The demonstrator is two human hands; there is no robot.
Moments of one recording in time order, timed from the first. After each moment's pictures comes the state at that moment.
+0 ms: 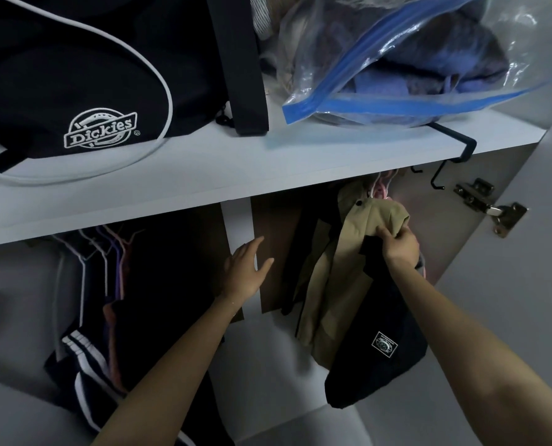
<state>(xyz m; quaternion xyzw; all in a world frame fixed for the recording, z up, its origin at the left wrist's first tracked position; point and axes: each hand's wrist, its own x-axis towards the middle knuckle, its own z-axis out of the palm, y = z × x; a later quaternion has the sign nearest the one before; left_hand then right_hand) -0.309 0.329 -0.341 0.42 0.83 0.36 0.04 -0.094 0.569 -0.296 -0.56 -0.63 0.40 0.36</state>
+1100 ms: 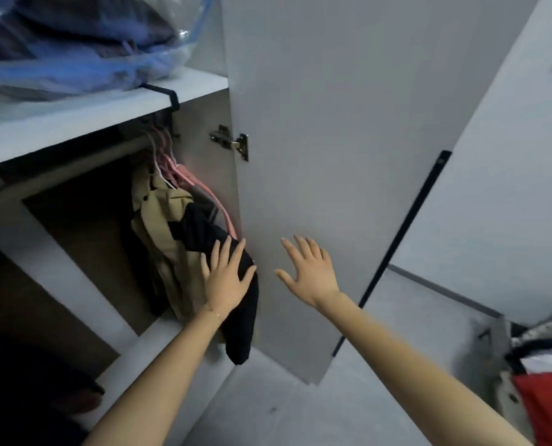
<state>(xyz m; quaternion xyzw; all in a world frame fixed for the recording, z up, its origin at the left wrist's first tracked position) -0.030 0.388 -0.372 0.68 0.70 0.22 0.01 0.179 0.391 -0.318 -0.57 -0.82 0.04 0.08</state>
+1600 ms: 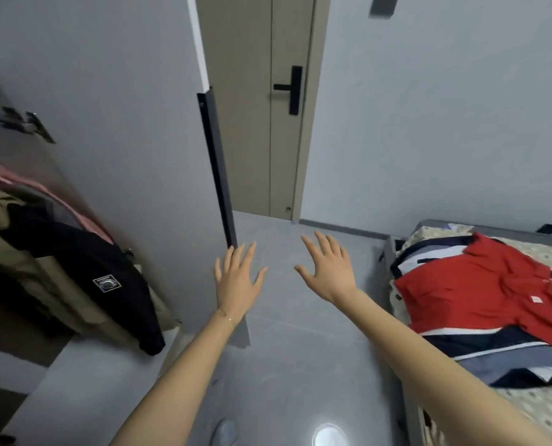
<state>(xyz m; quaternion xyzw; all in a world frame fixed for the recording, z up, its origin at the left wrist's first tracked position) 0.273 0.298 -0.401 0.79 0.57 0.20 0.11 0.483 0.249 -0.349 -0.74 -0.67 0.06 0.07</state>
